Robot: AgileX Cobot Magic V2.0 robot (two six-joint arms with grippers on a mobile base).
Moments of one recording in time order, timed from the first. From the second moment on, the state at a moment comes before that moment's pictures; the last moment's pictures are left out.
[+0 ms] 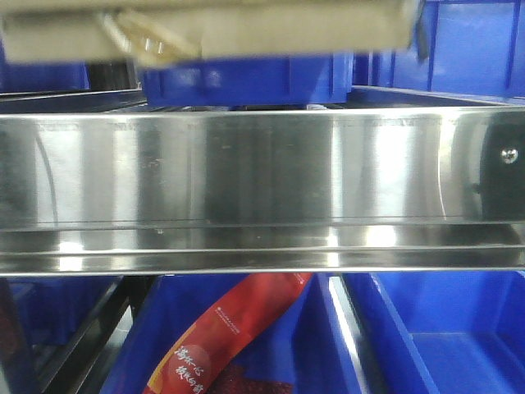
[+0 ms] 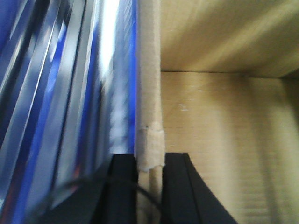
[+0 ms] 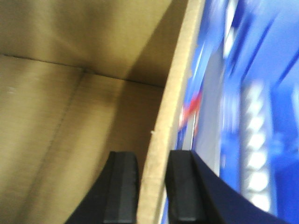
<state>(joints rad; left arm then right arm) -0.20 1.74 -2.26 0.11 1.25 -0.28 0.44 1.80 -2.33 -0.05 1.25 0.15</state>
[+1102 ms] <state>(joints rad) -0.50 1.27 -1.66 0.19 1.25 -0.38 0.44 1.15 -1.60 0.03 1.21 0.18</state>
